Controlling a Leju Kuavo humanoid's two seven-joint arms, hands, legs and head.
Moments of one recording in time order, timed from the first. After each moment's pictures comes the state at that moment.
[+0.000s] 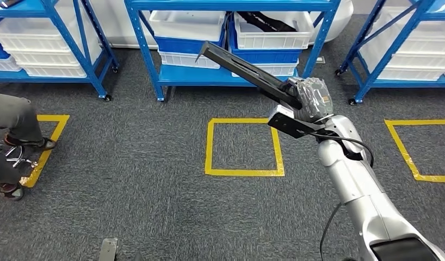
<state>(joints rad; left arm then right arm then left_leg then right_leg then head) -0.08 -0.10 0.25 -0.19 -0.11 0.18 -0.44 -0.76 -0.18 0.42 -1.00 0.80 -0.31 -0.36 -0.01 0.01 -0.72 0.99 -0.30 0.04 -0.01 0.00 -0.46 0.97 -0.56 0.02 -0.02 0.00</state>
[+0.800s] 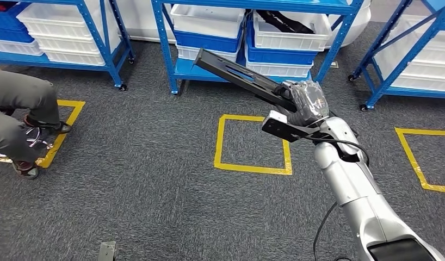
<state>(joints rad) -0.07 -0.10 0.27 -0.19 -0.11 0.19 -0.42 -0.76 -0.17 0.43 -1.01 0.87 -0.32 -0.36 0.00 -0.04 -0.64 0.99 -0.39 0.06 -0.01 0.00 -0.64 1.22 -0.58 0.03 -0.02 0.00</state>
